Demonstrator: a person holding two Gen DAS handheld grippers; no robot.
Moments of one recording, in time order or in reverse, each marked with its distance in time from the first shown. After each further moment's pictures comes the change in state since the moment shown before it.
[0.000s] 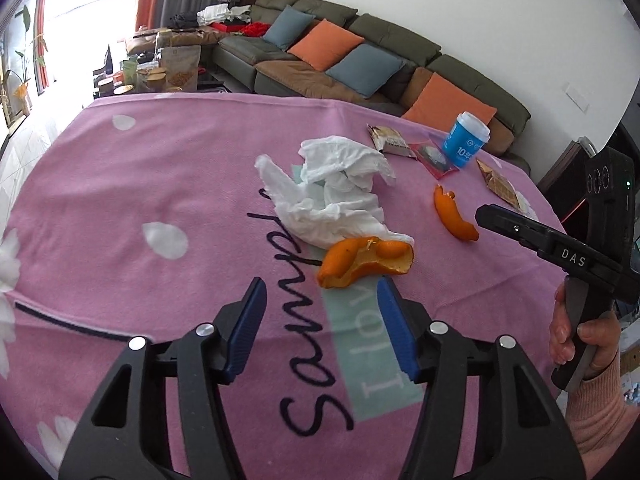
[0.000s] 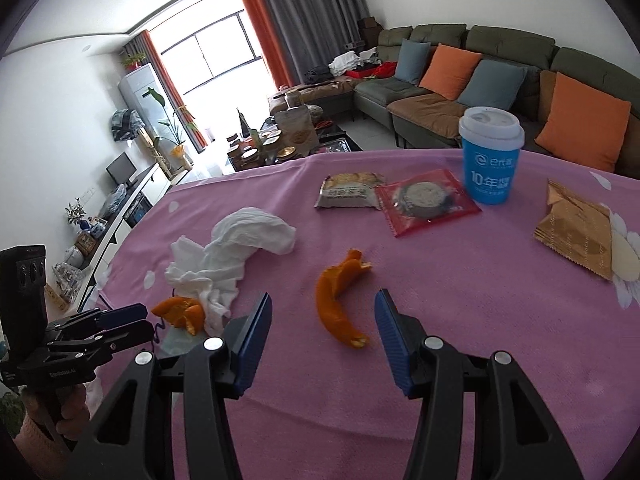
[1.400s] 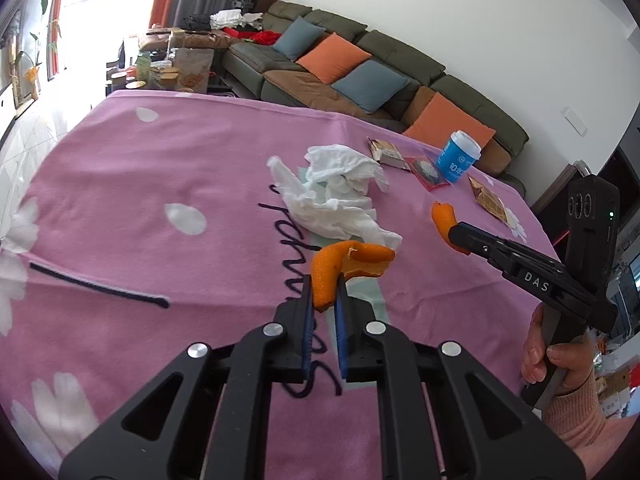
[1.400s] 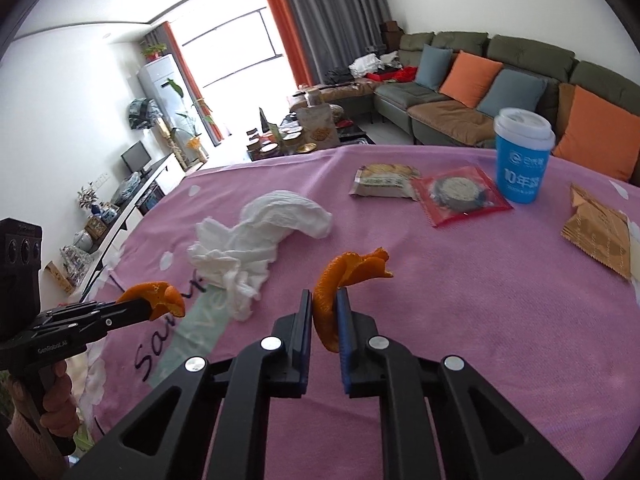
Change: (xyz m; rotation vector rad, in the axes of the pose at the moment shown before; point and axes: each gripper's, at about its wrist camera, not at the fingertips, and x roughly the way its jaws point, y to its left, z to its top) left arm -0.035 0.005 -0.020 -0.066 -0.069 -0.008; right arm -0.003 0.043 -0.018 -0.104 -0.026 0.062
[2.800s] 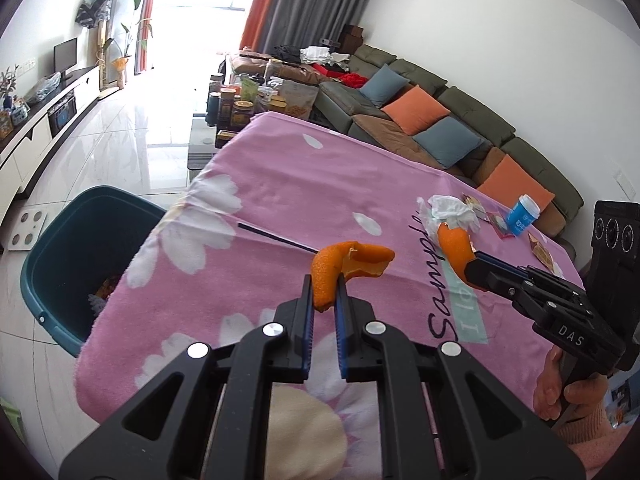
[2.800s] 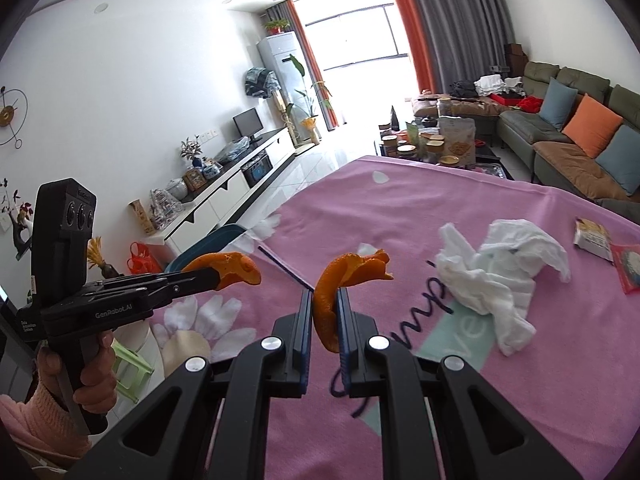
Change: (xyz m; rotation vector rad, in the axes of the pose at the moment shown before) left arm -0.112 0.087 -0.042 -0.182 -0.165 0.232; right arm 0.017 0.163 -0.007 -0.245 0.024 0.332
